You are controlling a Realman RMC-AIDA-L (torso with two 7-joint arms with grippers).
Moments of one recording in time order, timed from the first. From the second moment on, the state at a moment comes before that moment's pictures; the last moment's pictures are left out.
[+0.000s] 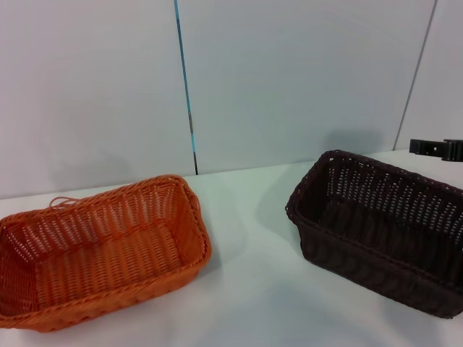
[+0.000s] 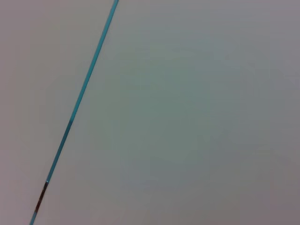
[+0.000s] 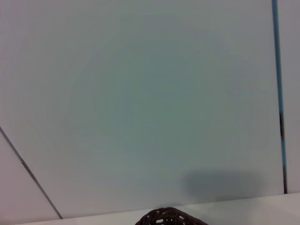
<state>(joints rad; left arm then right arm) -0.39 -2.15 -2.52 -1.00 1.73 -0.89 1.26 0.36 2.08 2.18 1.40 -2.26 1.00 2.57</state>
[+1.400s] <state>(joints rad) -0.45 -2.07 -2.47 -1.19 2.25 -1.00 0.79 0.37 2.08 2.18 1.37 -2.26 0.99 2.56</state>
